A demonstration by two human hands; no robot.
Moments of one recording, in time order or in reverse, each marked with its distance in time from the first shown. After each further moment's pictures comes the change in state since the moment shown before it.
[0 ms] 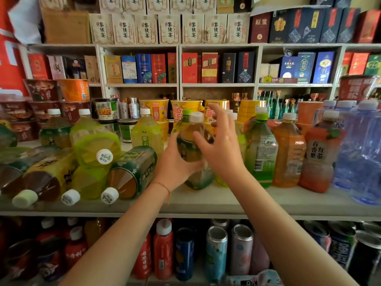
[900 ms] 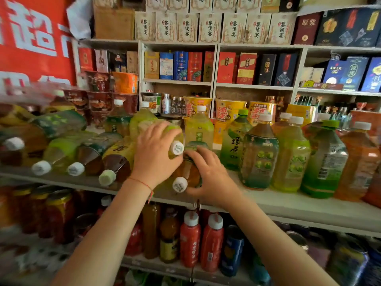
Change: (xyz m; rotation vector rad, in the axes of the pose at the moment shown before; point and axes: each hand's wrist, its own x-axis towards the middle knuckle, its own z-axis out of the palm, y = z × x) left_hand -0.025 -0.079 -0.158 0.728 0.269 0.257; right_hand -0.056 -0.046 0.125 -0.276 -0.638 -0.132
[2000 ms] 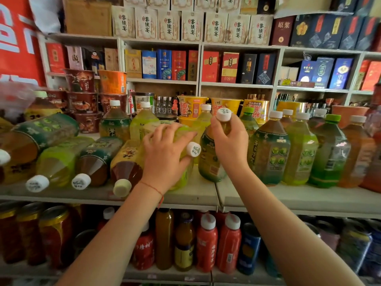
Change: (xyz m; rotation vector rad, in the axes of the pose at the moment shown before) left_hand 0.004 -0.045 0.019 -0.009 0.132 0.192; right_hand 0.069 -0.036 -0.013 0.416 0.824 0.341
